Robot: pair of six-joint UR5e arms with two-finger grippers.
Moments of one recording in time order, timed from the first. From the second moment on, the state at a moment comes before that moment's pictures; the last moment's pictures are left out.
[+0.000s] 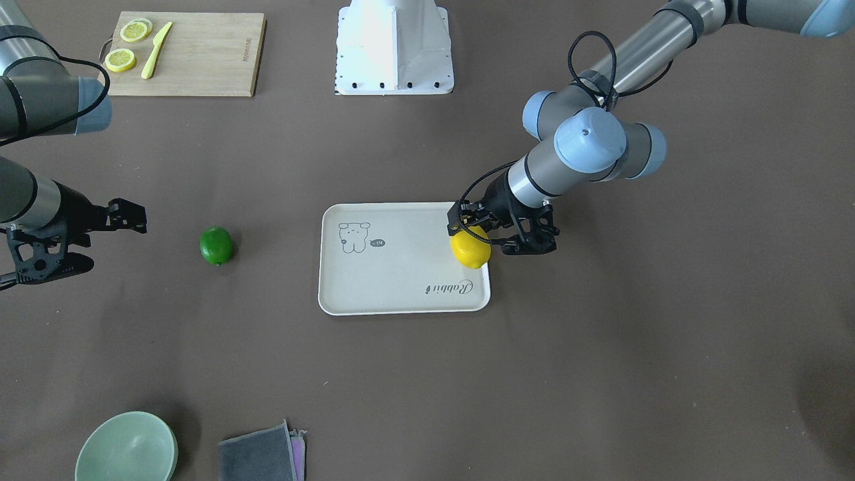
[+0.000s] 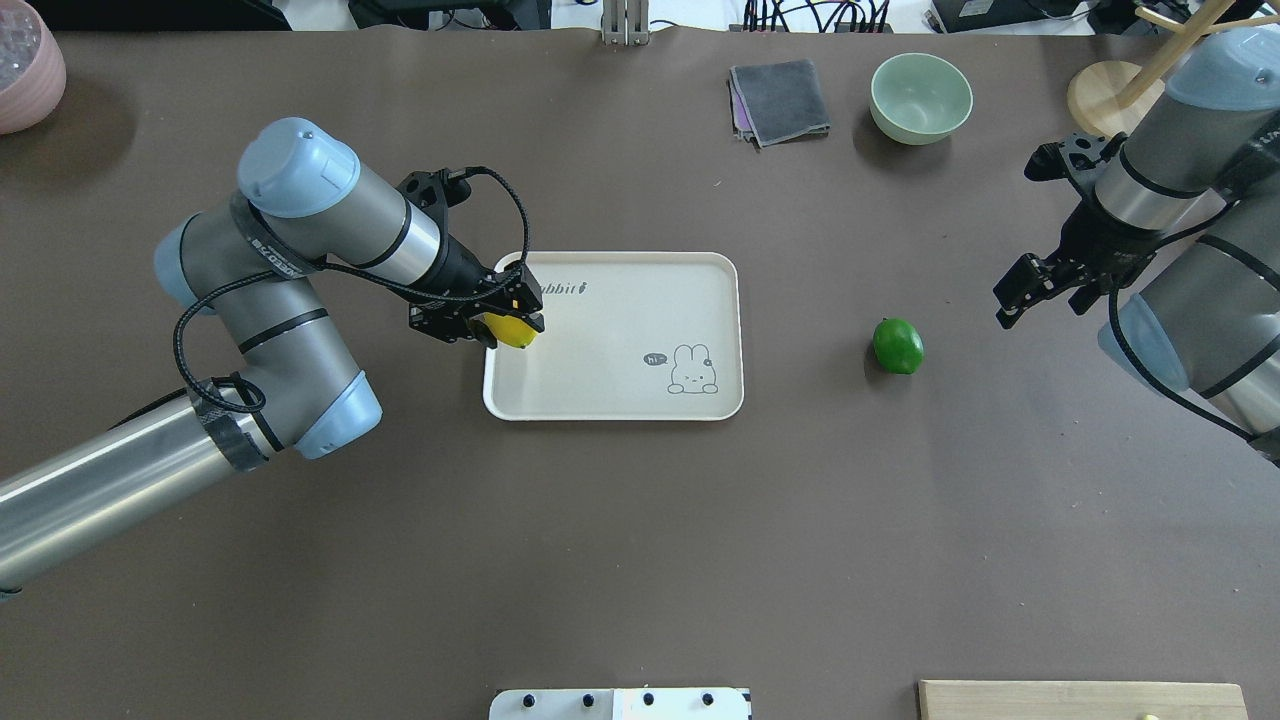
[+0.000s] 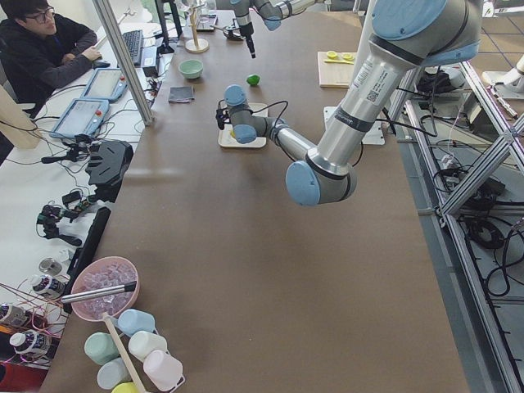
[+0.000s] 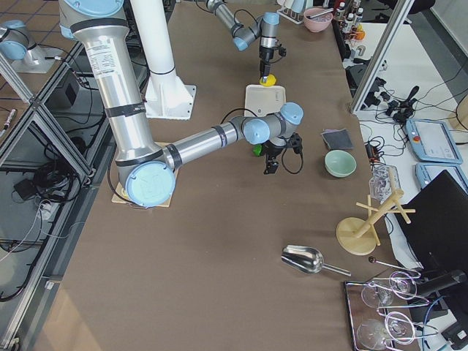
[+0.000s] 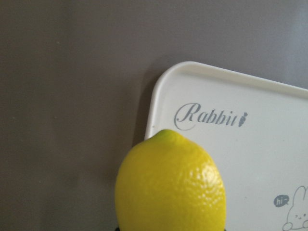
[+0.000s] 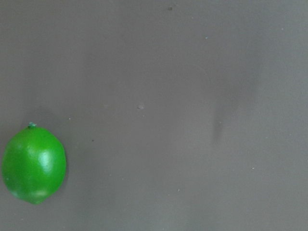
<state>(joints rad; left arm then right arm) -0.70 -2.18 -1.40 -2.24 -2.24 -1.44 1.01 -1.30 1.66 -1.64 2.35 0.39</state>
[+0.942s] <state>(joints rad) -0.84 -2.11 -1.39 -2.23 -2.24 -1.29 0.97 -1.23 1.67 -1.64 2.34 0.48</state>
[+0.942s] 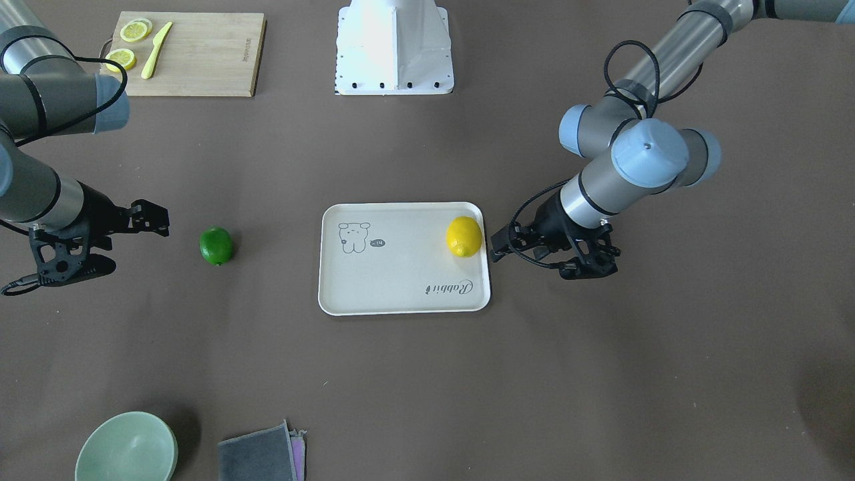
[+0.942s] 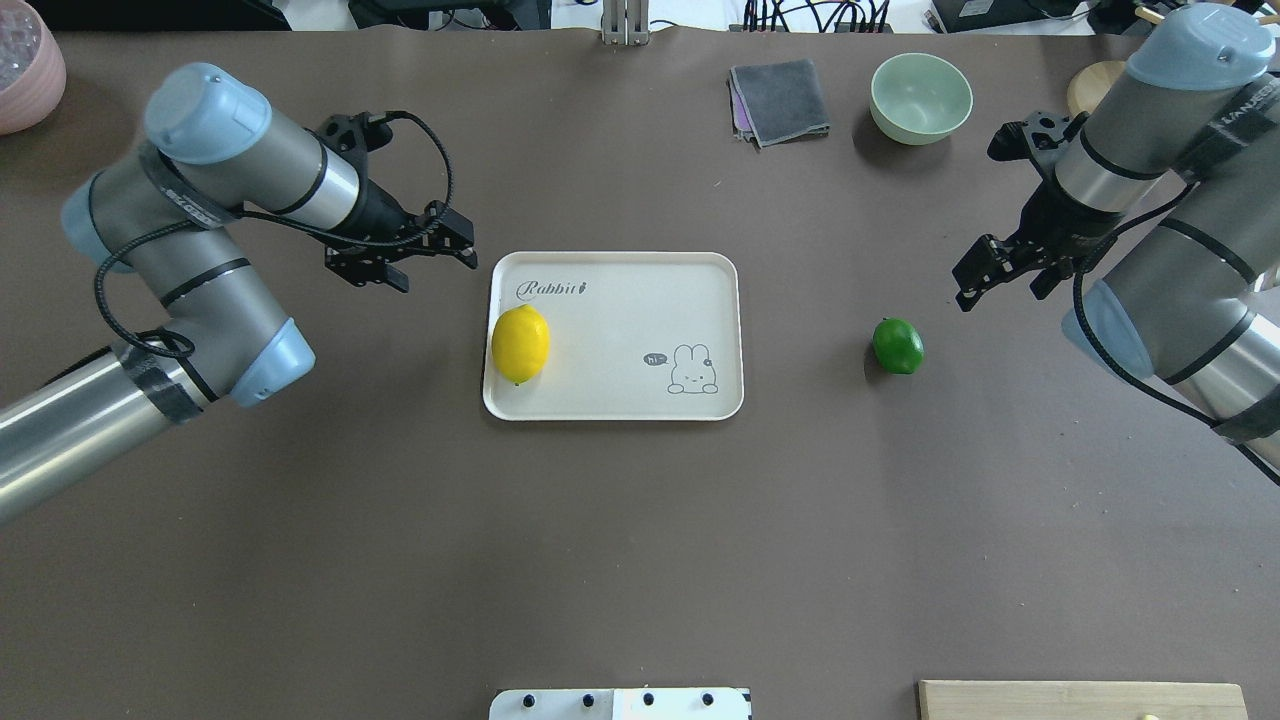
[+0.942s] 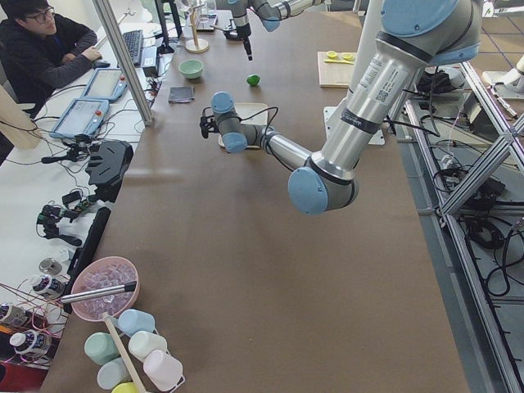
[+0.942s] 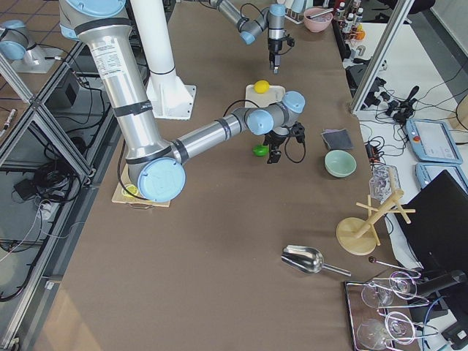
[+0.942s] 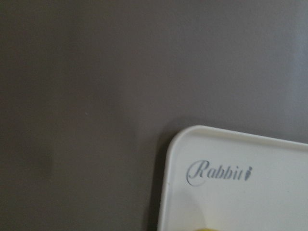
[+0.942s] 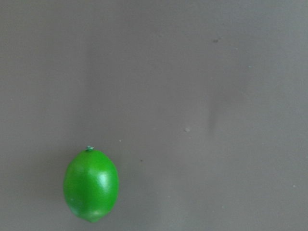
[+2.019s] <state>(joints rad) -0.97 -2.01 -1.21 -2.21 -2.26 -0.90 0.81 -1.19 1.53 -1.28 2.24 0.78</state>
